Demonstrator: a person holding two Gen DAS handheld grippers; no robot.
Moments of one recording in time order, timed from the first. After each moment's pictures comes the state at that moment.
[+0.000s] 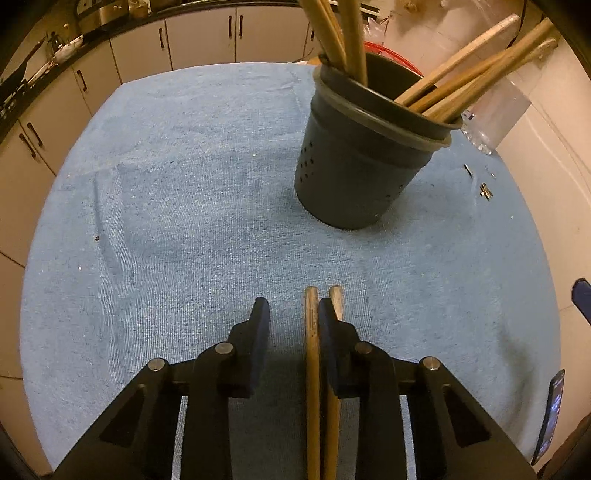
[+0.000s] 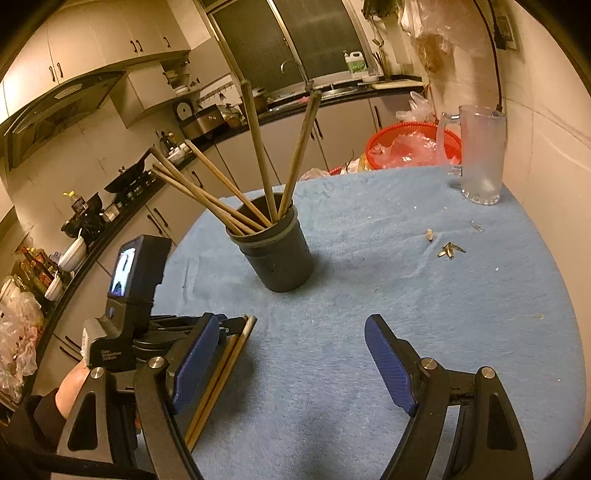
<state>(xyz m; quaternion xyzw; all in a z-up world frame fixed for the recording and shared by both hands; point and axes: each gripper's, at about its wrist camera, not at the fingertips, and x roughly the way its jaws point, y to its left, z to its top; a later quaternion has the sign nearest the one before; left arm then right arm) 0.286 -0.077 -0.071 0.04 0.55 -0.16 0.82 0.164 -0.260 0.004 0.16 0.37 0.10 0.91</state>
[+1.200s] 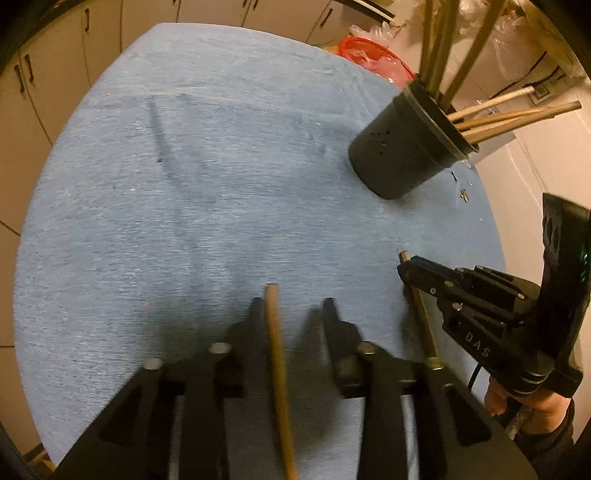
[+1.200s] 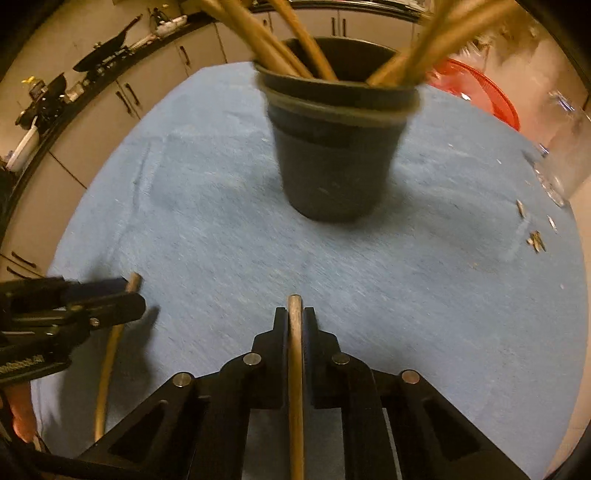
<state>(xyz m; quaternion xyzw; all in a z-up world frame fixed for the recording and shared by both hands) 0.284 0.015 -0.071 -0.07 0.60 -0.22 0.77 0.254 -0.169 -0.074 0.02 0.56 0.09 0.82</state>
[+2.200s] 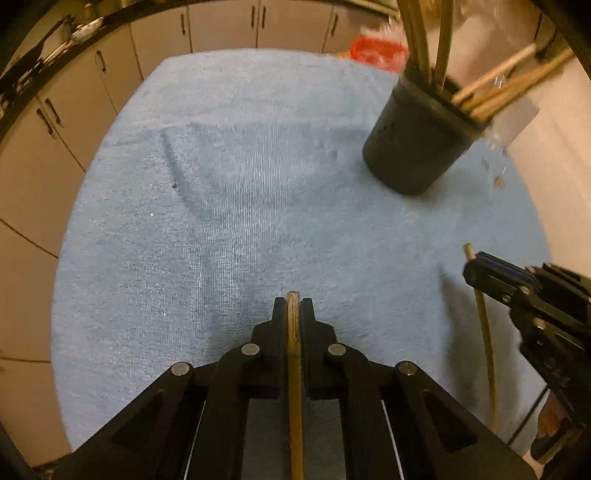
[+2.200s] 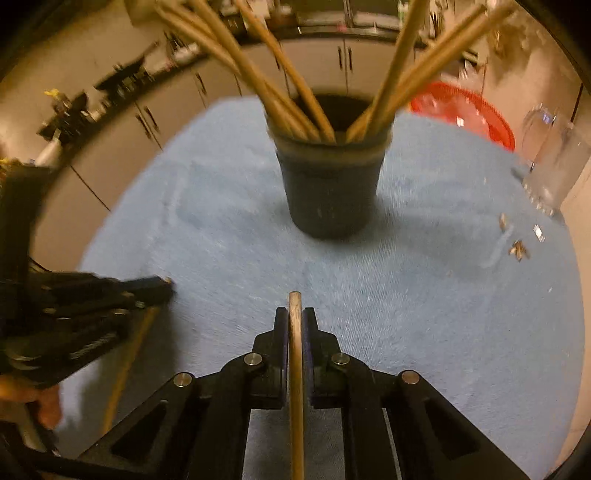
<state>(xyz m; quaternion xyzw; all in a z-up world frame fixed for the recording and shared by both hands) 0.261 -0.014 -0.065 0.01 0.55 -0.15 0.82 0.217 -0.192 -0.032 0.03 0.49 0.12 0.86</state>
